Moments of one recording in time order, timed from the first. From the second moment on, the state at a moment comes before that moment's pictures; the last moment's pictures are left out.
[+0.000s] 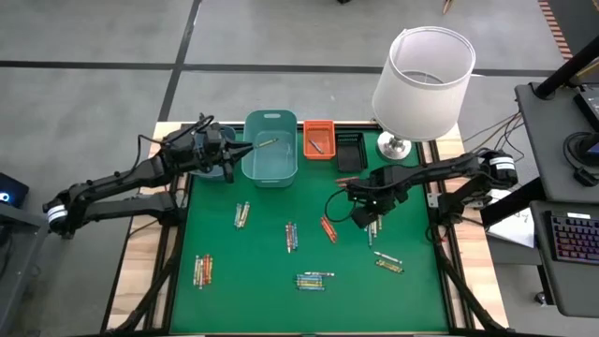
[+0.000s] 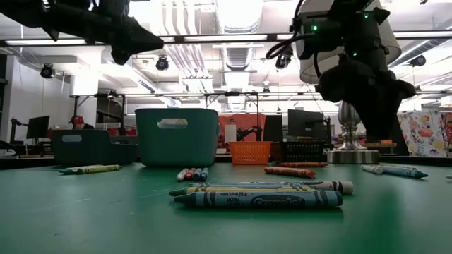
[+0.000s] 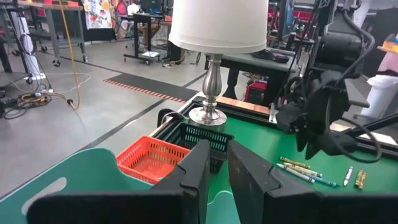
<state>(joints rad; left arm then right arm) 0.49 0.75 0.54 0.13 0.14 -0.08 -0.05 1.52 0.97 -1.03 -0.16 0.93</state>
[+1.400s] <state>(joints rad) 0.49 0.83 0.54 0.20 0.11 -0.09 0.49 1.51 0.83 -0.81 -0.05 0.87</state>
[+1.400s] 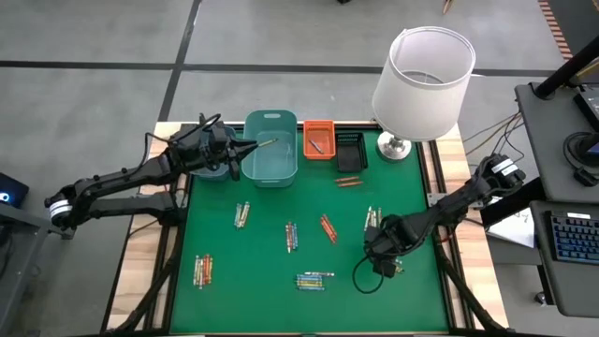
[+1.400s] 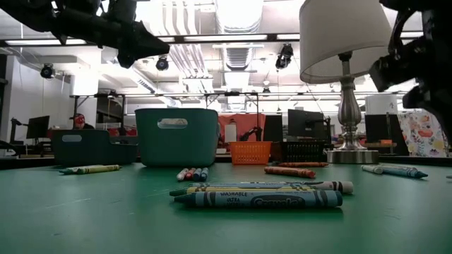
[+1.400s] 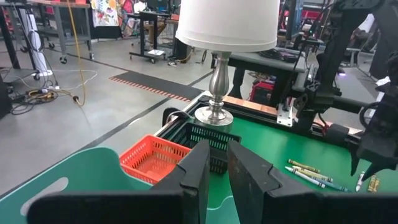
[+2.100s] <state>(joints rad) 0.49 0.83 0.54 0.20 0.11 -0.12 0.49 1.52 0.78 -0.72 -0.05 0.87</state>
